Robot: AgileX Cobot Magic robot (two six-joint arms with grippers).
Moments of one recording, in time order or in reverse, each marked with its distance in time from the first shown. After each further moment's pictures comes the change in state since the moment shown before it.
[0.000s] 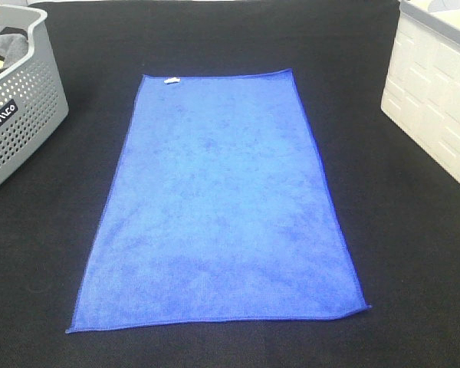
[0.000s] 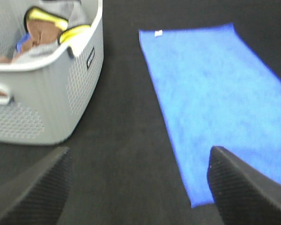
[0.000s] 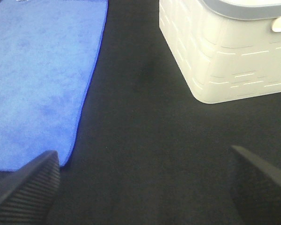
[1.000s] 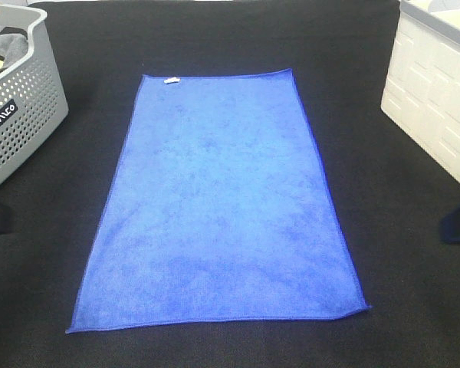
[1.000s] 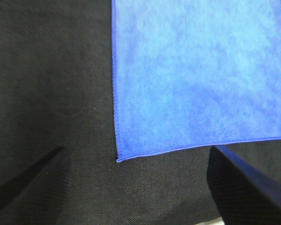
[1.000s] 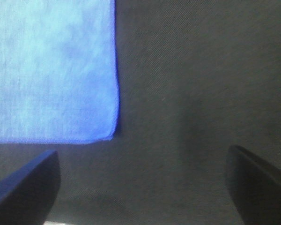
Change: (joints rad) left arm 0.000 1.012 -0.002 -0.510 -0.255 0.219; right arm 0.000 0.944 -0.009 0.317 -0.284 -0.074
